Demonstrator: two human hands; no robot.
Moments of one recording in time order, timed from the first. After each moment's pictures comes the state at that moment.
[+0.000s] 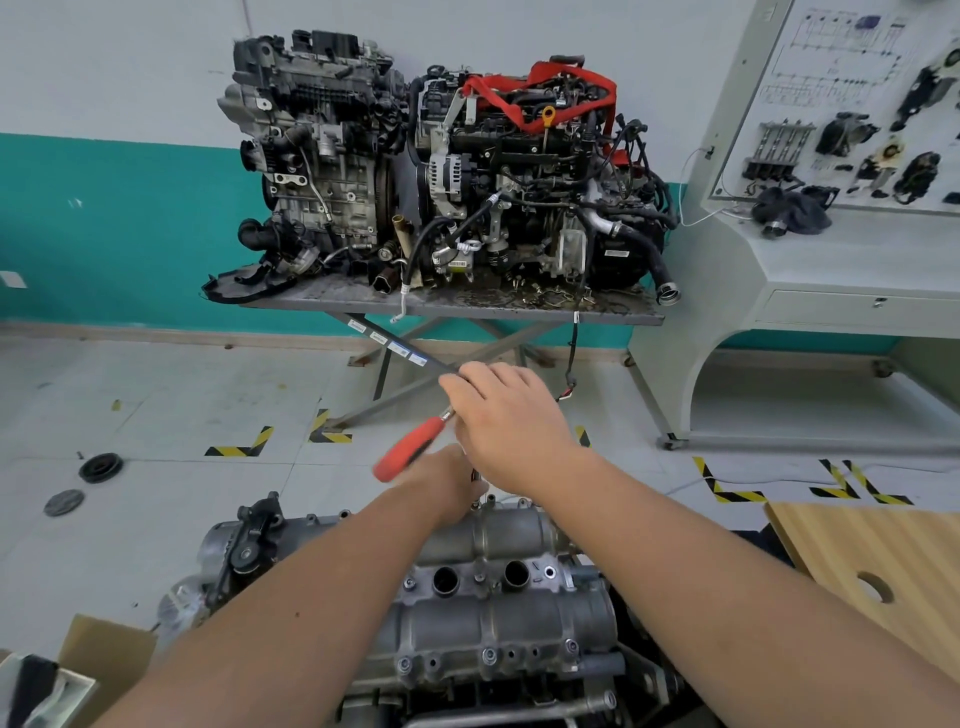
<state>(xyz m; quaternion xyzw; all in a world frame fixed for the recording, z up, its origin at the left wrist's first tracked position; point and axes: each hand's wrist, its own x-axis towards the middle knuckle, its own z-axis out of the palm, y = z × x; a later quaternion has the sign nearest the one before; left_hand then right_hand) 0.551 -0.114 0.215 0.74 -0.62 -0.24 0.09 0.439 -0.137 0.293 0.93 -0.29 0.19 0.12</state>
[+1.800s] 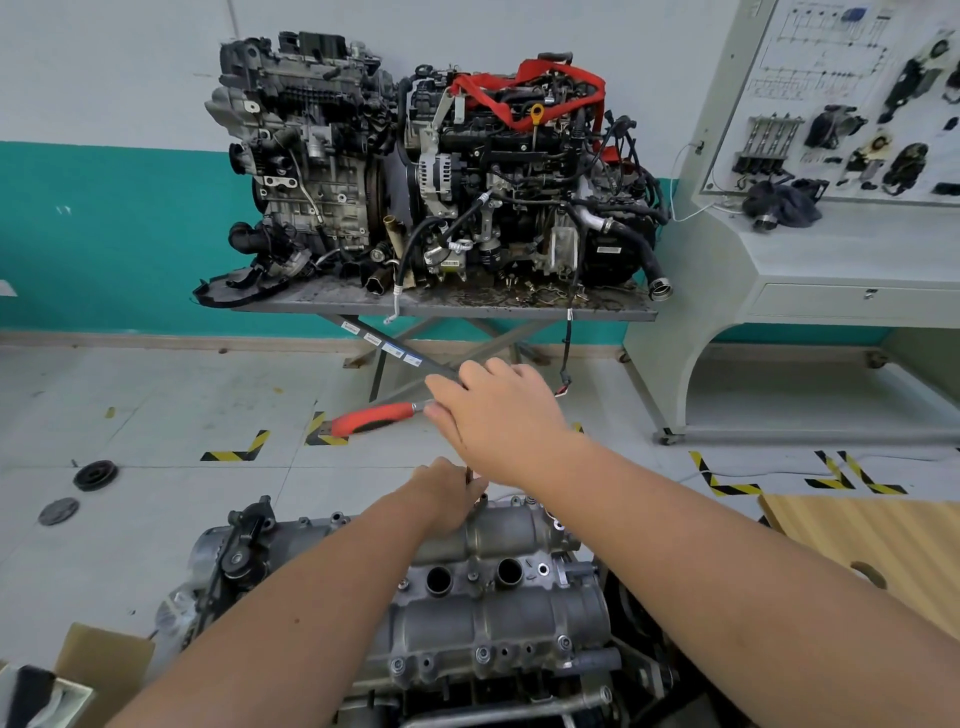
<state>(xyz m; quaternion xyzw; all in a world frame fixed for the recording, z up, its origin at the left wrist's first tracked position) 0.547 -0.113 0.206 0.76 -0.58 -0.28 0.07 0.442 -0.130 0.309 0.92 -0.35 0.10 0.13</state>
